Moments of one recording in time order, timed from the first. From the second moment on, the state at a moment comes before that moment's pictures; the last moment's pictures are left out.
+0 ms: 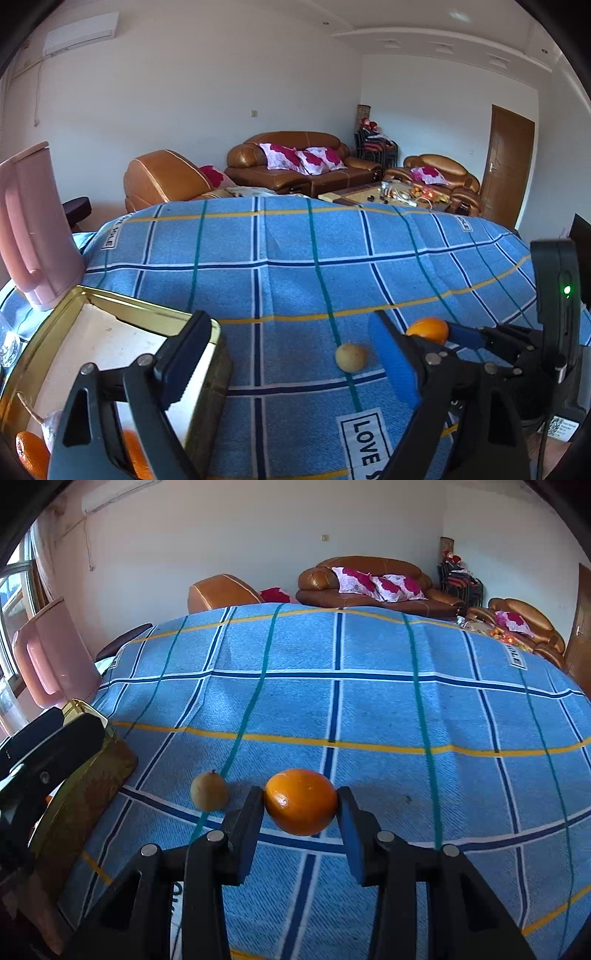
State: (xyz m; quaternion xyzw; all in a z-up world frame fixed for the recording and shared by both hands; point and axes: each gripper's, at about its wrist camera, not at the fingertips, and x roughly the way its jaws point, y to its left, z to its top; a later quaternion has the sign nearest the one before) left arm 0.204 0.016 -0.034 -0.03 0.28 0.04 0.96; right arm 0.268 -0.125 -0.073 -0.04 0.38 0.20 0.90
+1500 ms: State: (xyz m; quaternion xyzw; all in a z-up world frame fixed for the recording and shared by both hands) left arm 0.239 0.000 -0.065 -0.05 0.36 -0.05 0.93; right arm 0.246 -0.150 -0.054 -0.02 0.31 0.21 0.93
